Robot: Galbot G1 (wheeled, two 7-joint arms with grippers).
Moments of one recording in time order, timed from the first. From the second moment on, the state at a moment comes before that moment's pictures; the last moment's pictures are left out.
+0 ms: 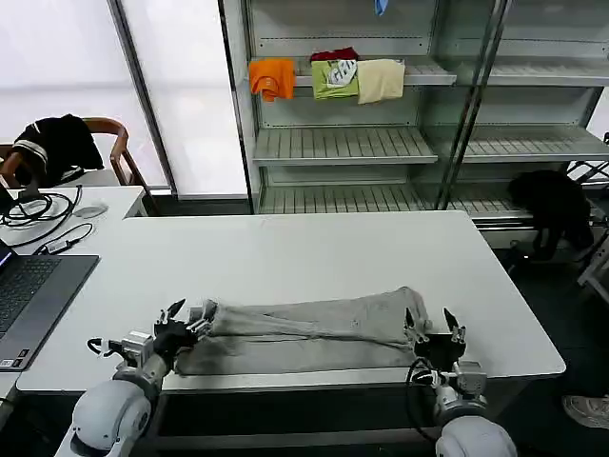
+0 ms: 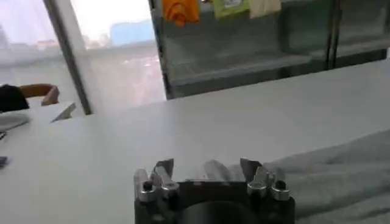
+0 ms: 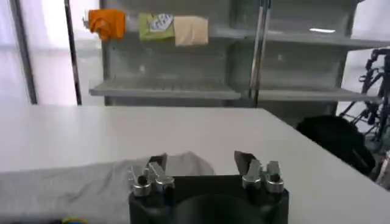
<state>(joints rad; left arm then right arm) 1.26 -1.11 -0.54 -1.96 -0.35 0.52 0.00 -1.37 1.26 0.45 2.17 0.28 -0.43 0.31</state>
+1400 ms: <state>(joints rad) 1.35 -1.30 -0.62 -1.95 -0.41 0.52 0.01 -1.32 1.24 0.45 2.15 0.30 -0.42 0.32</state>
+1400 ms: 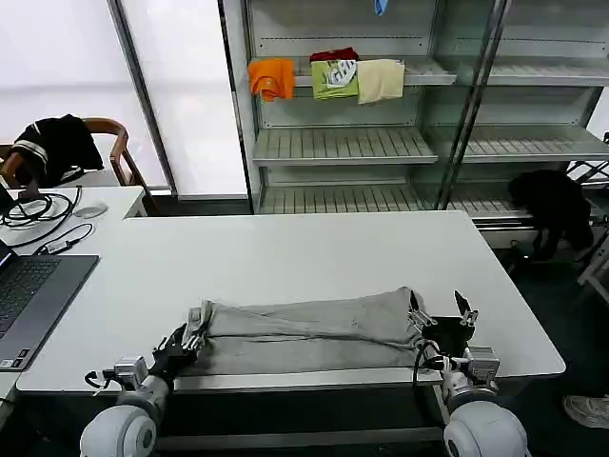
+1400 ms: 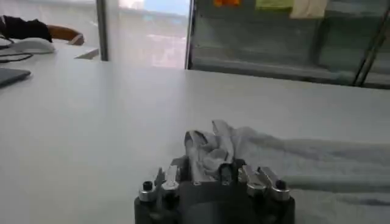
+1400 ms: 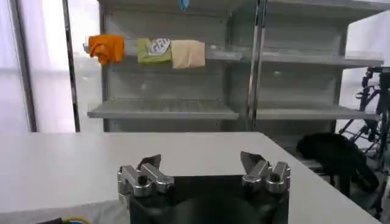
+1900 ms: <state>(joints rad) 1.35 -1.30 -0.64 -1.93 -0.38 0.46 0.03 -1.29 1.25 0.46 2.14 0.31 -0.43 0.33</state>
